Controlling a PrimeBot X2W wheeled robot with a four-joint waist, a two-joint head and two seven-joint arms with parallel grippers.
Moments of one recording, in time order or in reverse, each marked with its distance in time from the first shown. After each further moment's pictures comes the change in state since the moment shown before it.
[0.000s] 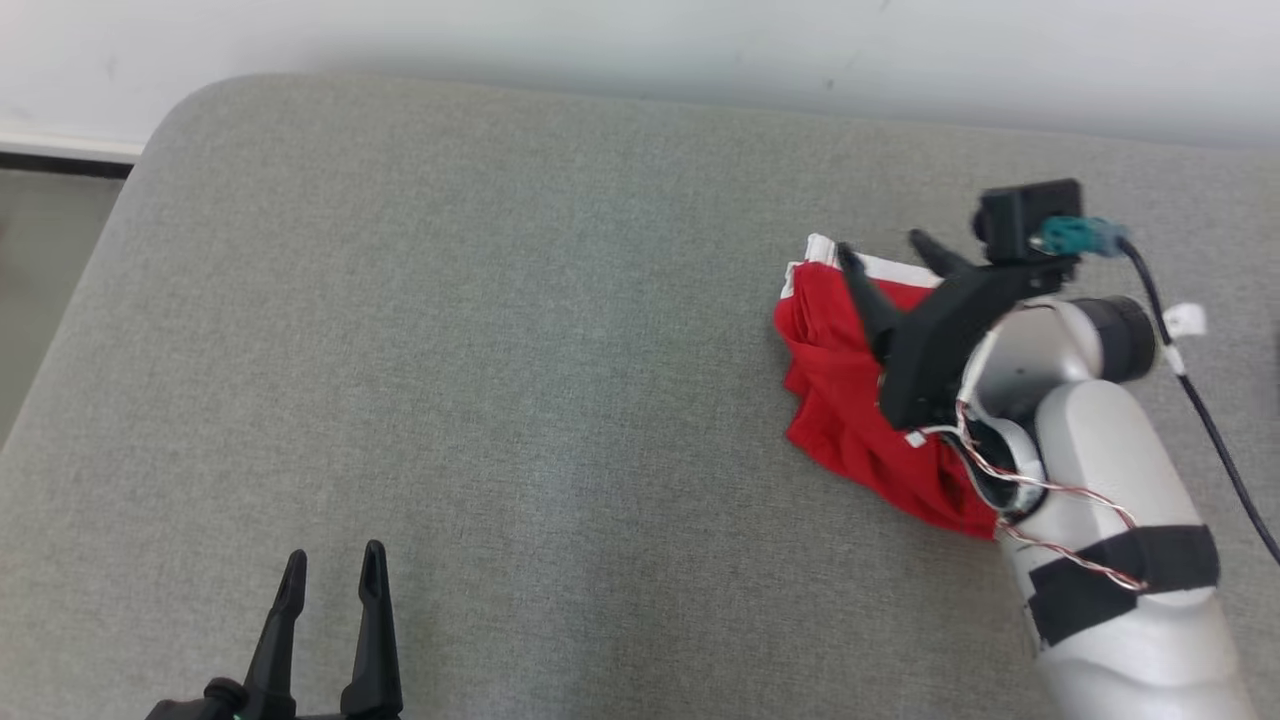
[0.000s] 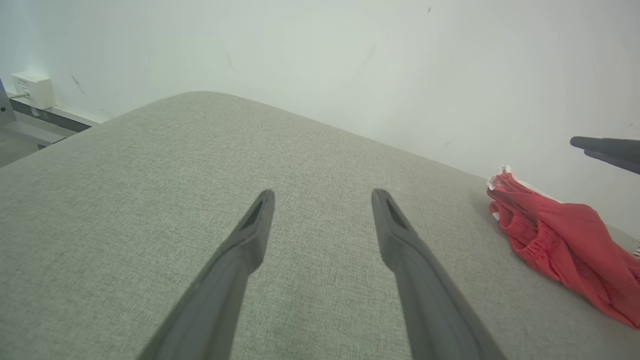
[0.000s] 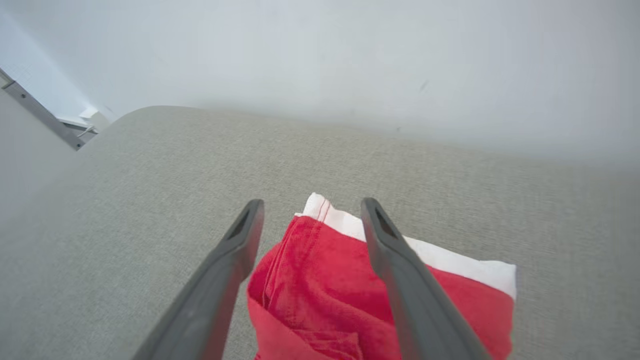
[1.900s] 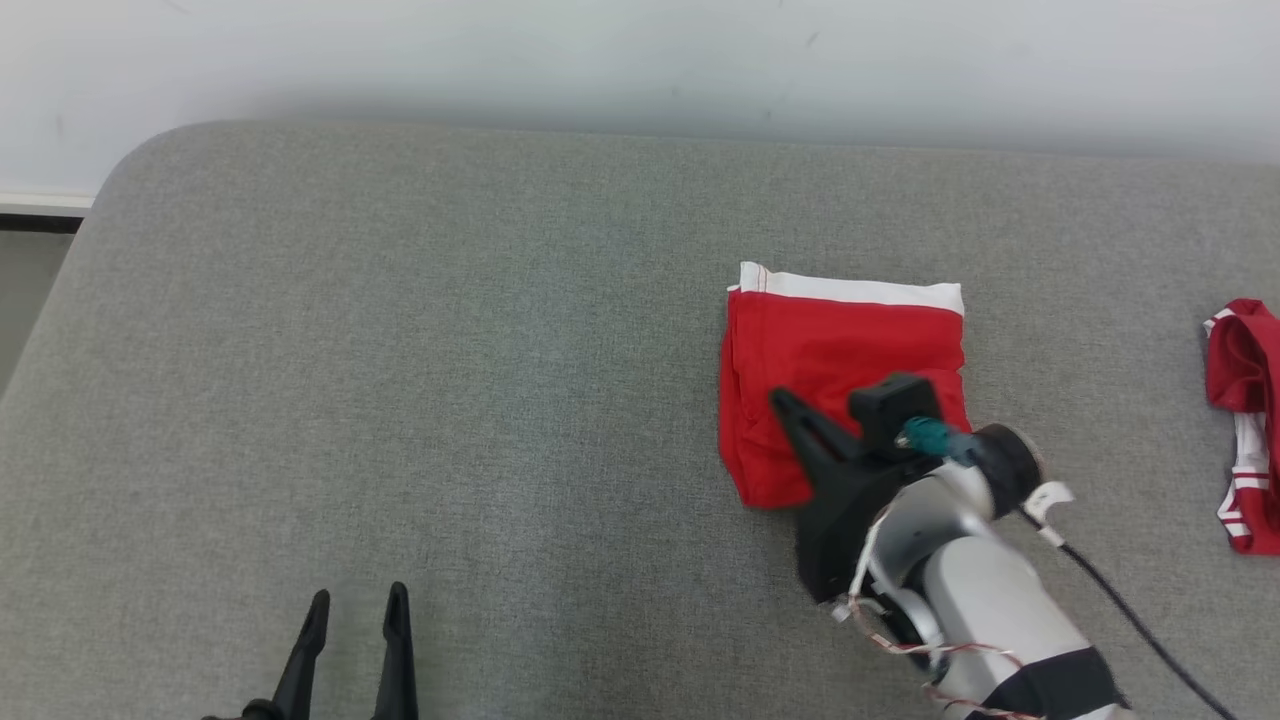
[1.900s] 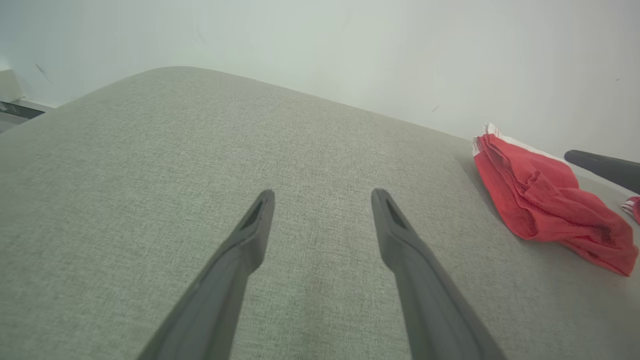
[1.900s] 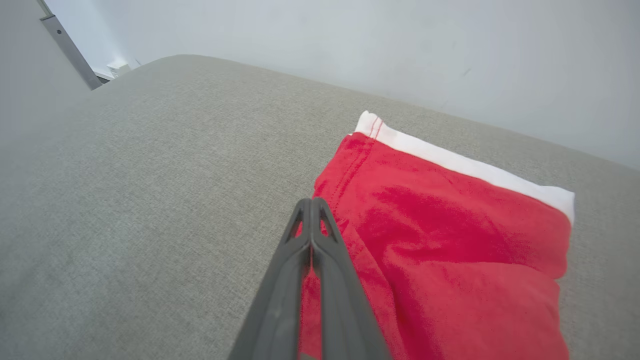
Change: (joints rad) left arm 0.022 0.000 -0.006 0.081 0.056 0.000 0.000; right arm 0.199 -0.016 0.231 0.030 -0.063 0.000 -0.306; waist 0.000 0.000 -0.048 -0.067
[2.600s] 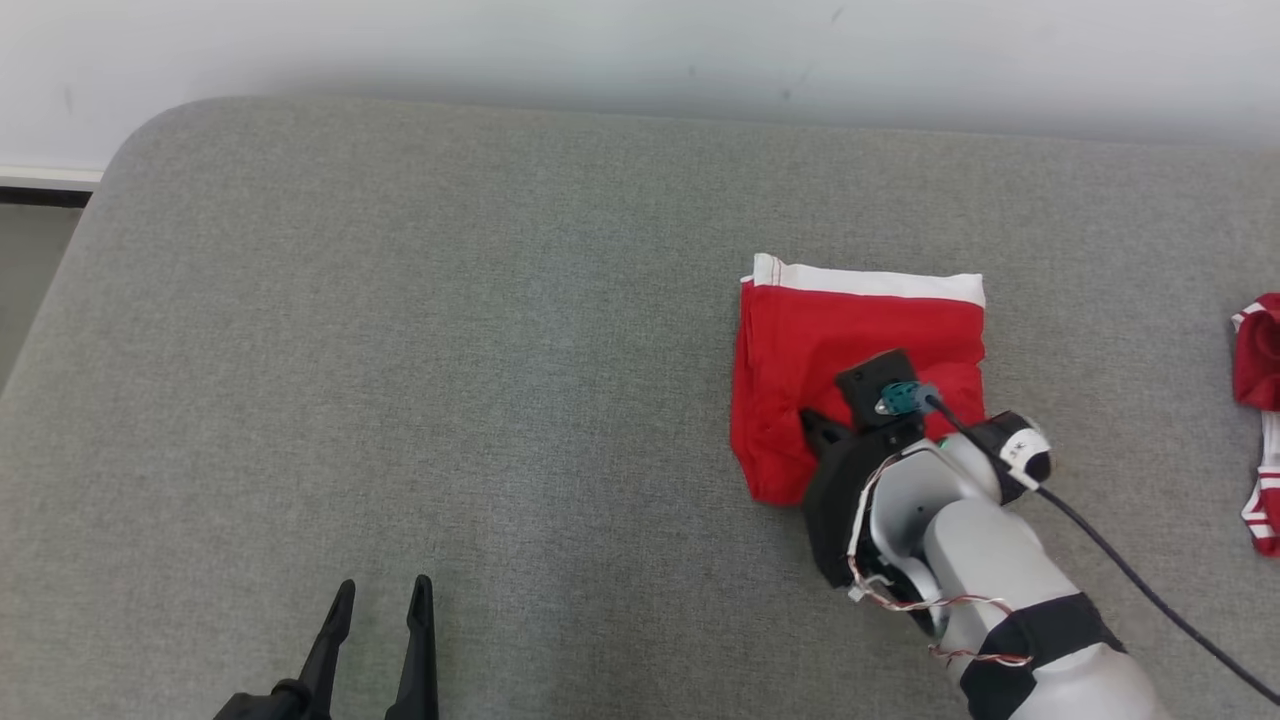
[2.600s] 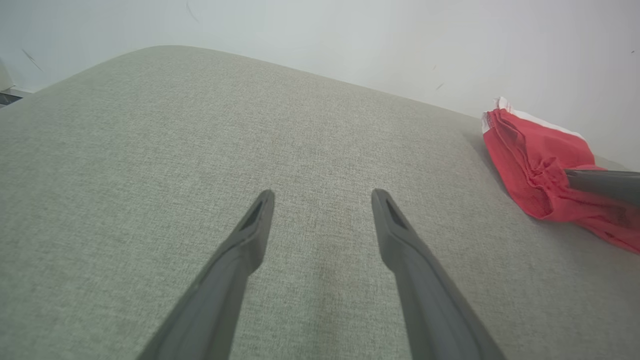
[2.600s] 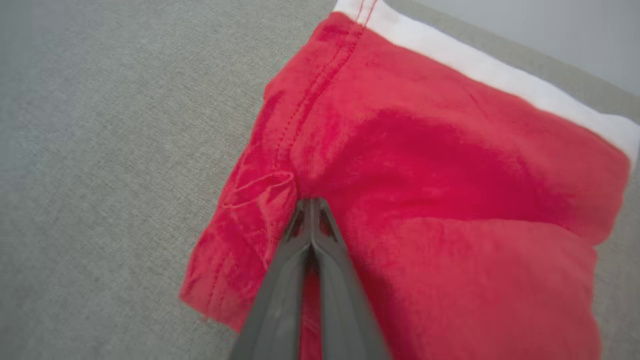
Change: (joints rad) left arm -0.051 0.000 -0.035 0.076 0.026 0.000 0.000; right arm -0.138 -0.039 0.019 0.245 -0.029 0.000 0.115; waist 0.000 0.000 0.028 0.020
